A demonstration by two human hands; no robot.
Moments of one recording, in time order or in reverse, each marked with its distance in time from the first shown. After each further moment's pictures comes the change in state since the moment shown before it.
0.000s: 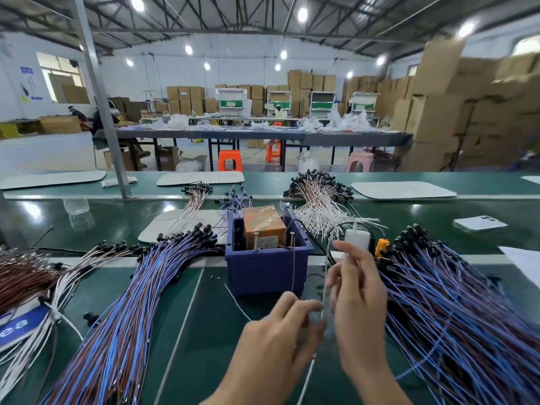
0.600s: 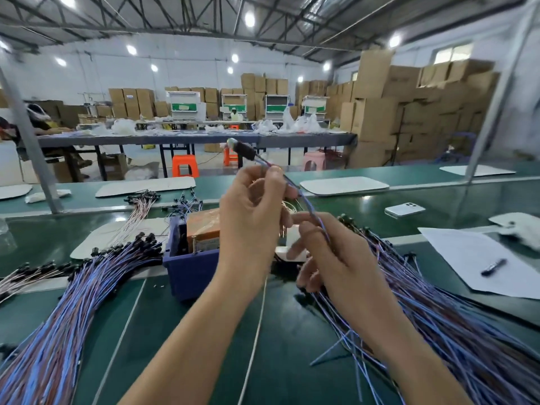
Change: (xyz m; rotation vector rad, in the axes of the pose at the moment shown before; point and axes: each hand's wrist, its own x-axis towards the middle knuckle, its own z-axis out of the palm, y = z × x) left_hand 0.130 0.097 -0.026 -0.968 0.314 -0.260; right_hand 0.016 -0.092 -0.070 -0.282 -0.285 -0.098
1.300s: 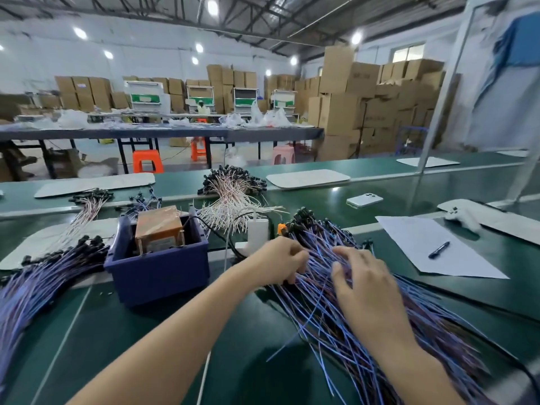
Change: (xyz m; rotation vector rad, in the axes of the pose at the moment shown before) left_hand 0.009 -0.141 0.063 0.772 -0.930 -0.327; right_hand -0.039 0.079 -0.084 -0.963 0.218 0.264
